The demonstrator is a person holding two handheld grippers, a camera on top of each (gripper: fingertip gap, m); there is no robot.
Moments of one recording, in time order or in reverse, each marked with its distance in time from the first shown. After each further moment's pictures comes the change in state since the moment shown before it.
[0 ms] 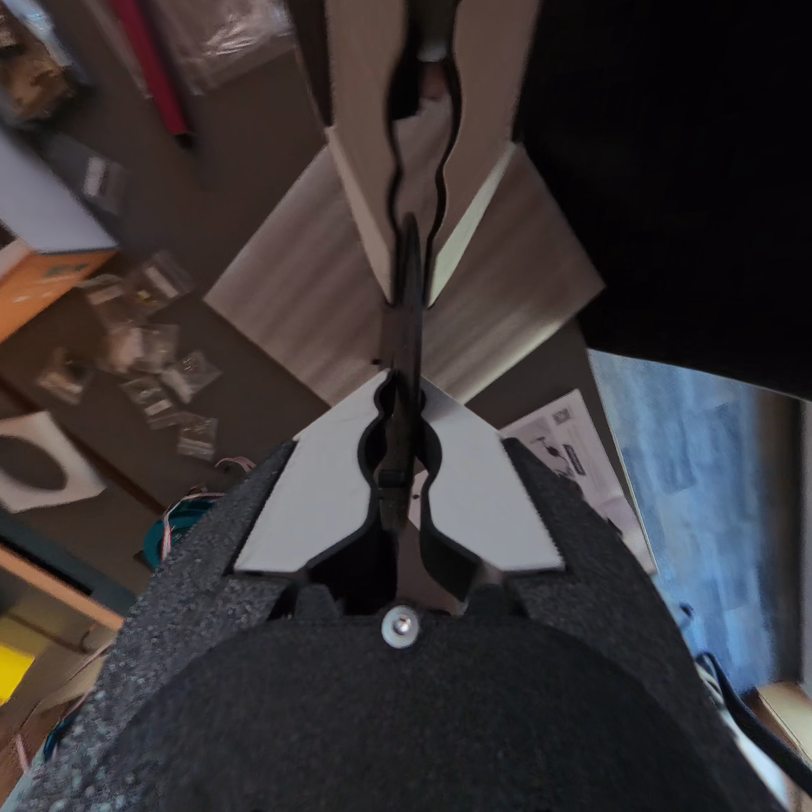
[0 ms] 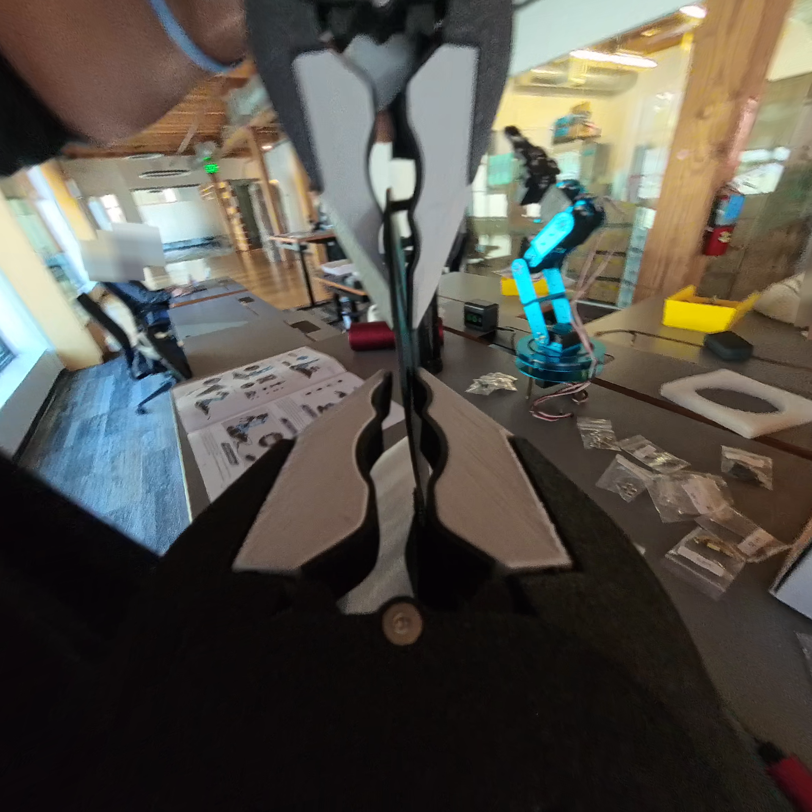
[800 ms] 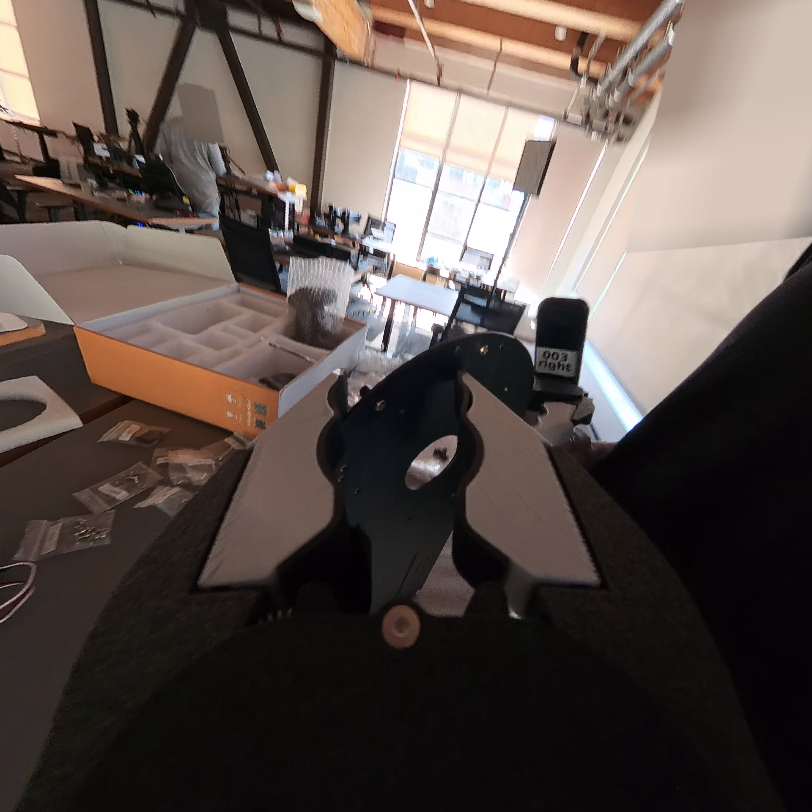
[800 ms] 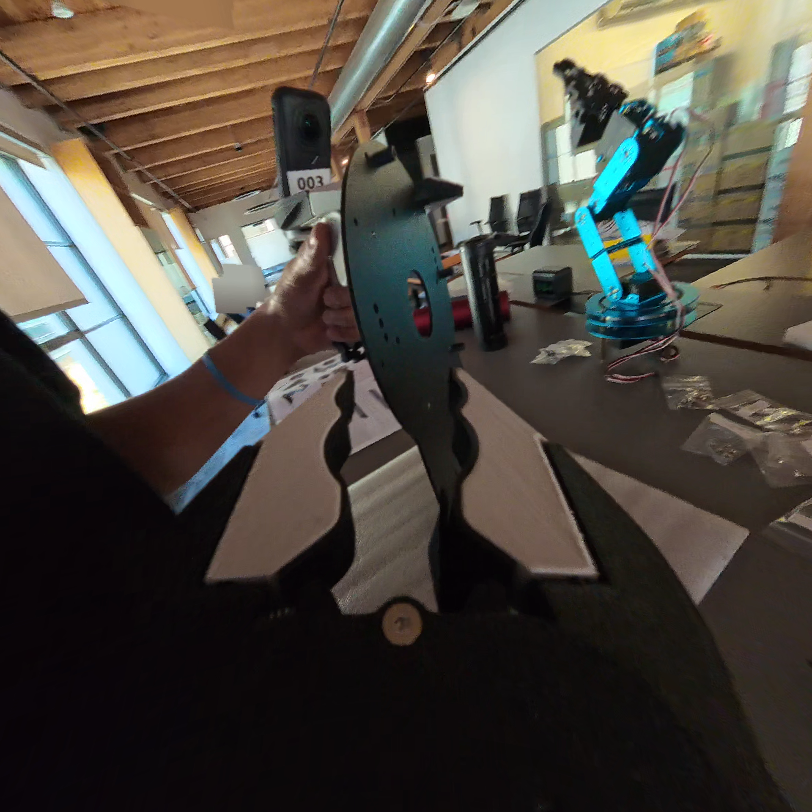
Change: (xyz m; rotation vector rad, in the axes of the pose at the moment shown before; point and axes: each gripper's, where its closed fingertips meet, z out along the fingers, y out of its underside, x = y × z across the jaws) left arm -0.022 0.034 -0.048 1.522 -0.484 -0.695; right arm 0.001 0.018 -0.021 -0.015 -0.172 0.195
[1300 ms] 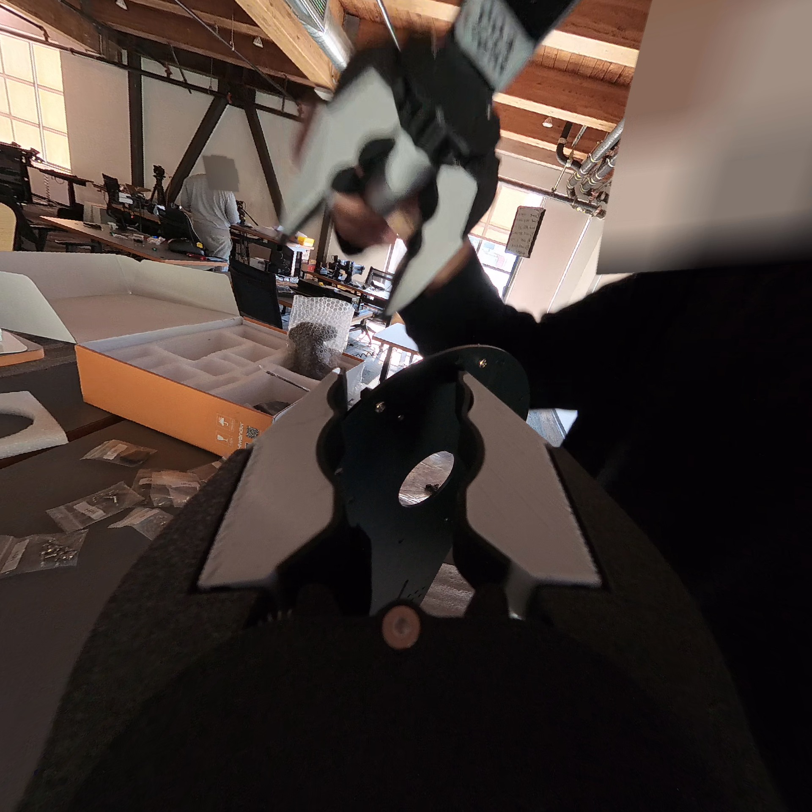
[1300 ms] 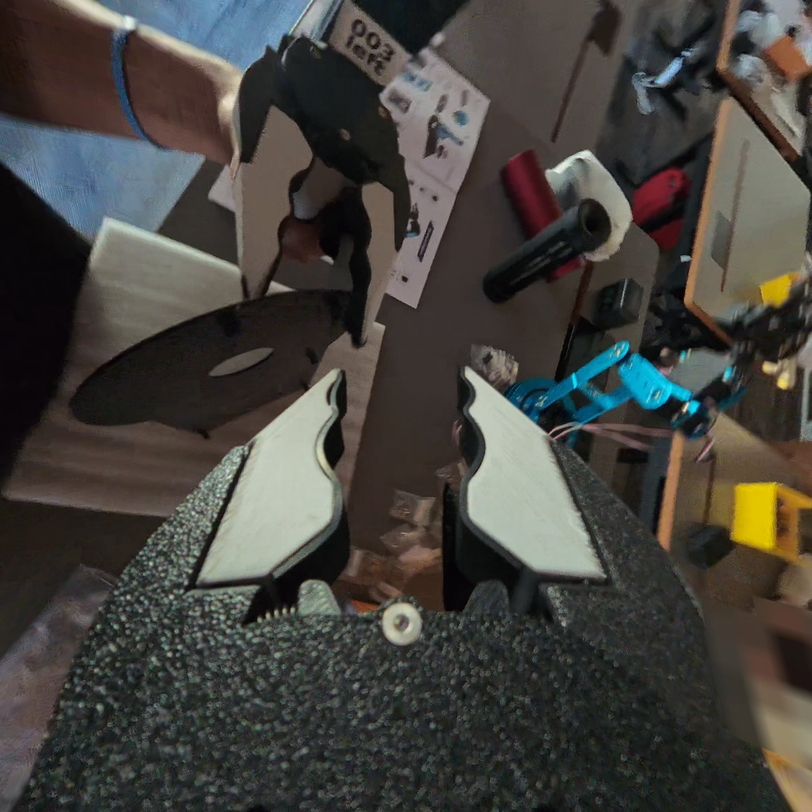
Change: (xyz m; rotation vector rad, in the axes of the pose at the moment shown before) left arm 0.004 -0.002 -0.004 0.128 -0.006 -0.042; right arm 0.042 -0.104 0.104 -0.789 -0.504 -0.921
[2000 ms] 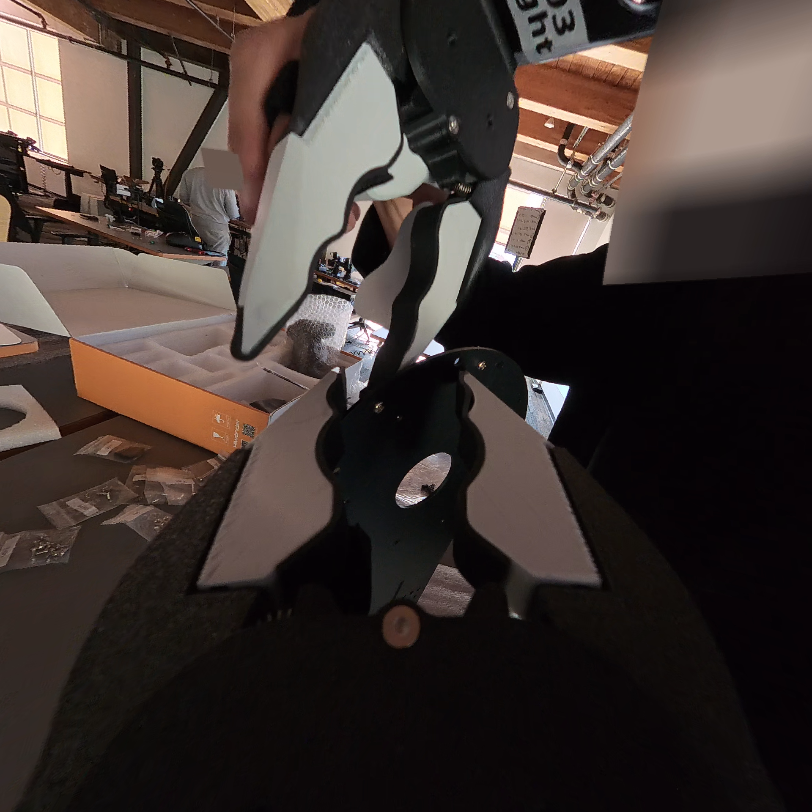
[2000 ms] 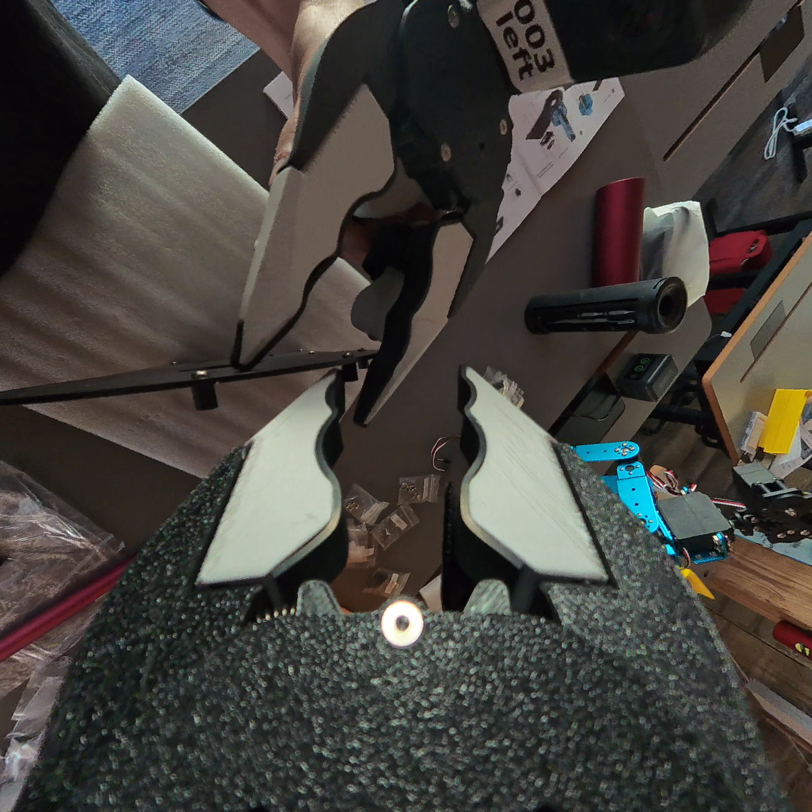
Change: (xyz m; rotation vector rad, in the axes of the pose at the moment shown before) left arm 0.003 0.002 0.001 -0.005 -0.002 -0.018; right arm -0.016 -0.016 0.053 -0.158 -0.179 -0.347
